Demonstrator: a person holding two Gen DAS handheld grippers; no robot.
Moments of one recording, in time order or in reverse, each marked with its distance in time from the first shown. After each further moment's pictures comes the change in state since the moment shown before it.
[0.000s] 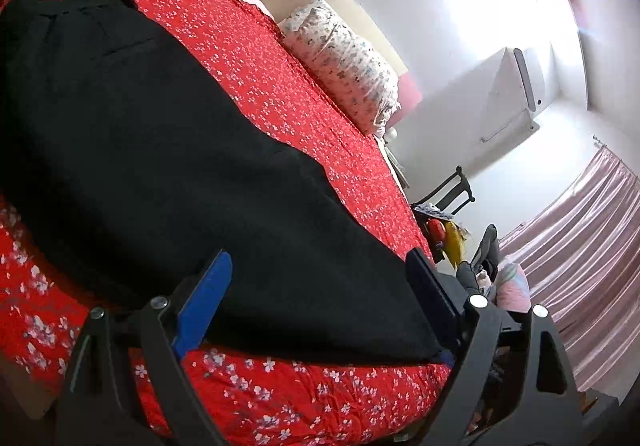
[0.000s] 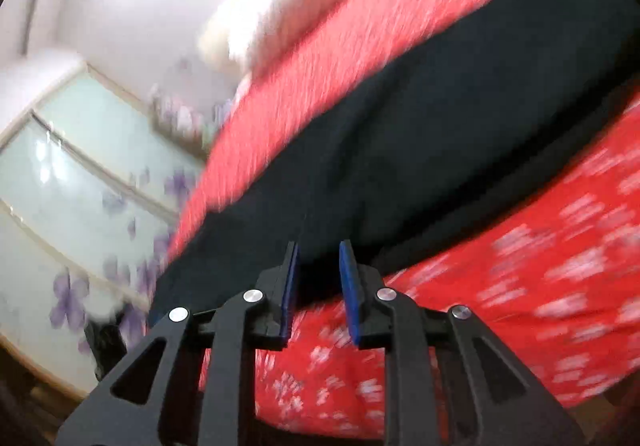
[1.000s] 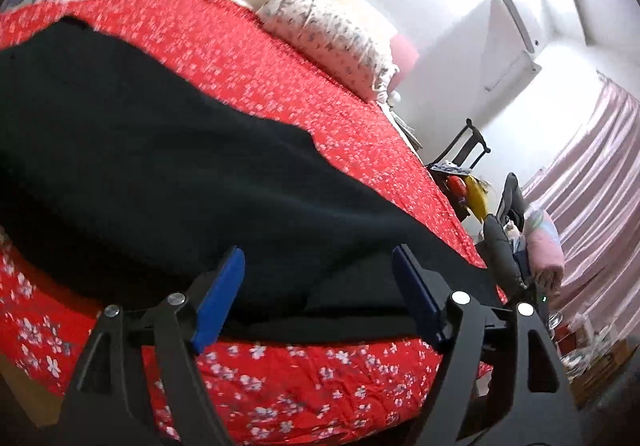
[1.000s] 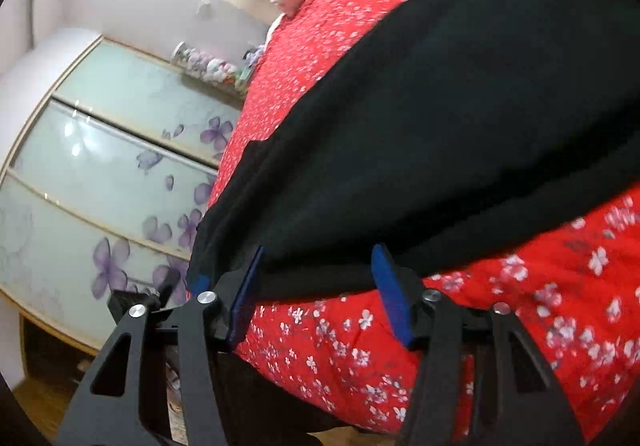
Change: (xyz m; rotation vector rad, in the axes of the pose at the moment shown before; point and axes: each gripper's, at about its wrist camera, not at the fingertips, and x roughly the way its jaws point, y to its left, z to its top) left arm 0.009 -0.029 -0.018 0.159 0.088 0.065; right arm 0.094 0.046 -0.034 0.056 0.333 0.159
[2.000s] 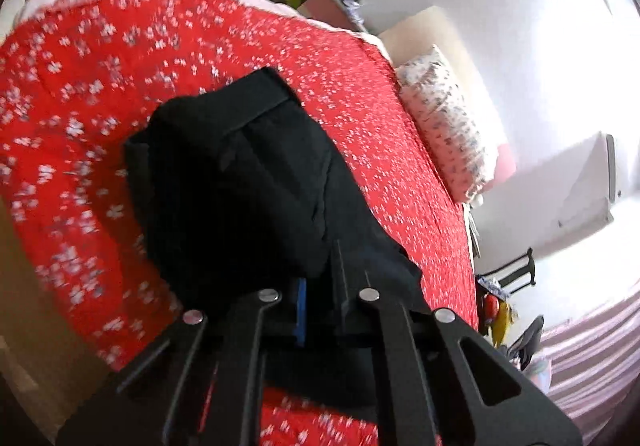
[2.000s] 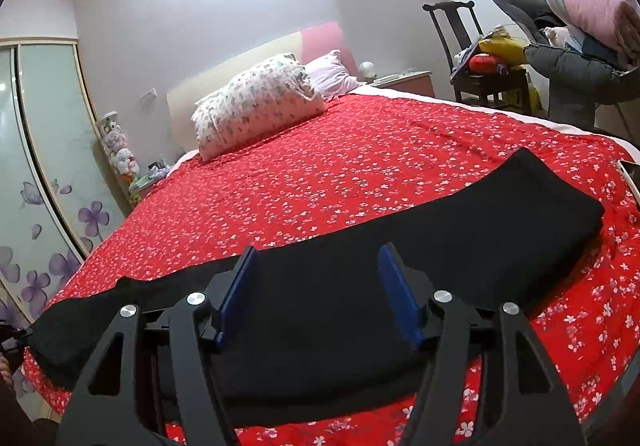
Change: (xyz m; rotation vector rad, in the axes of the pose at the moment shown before) left arm -0.078 0.115 0.083 -0.429 -0.157 0.255; right arm -0.096 0.029 0.031 -0.378 -0.645 -0.519
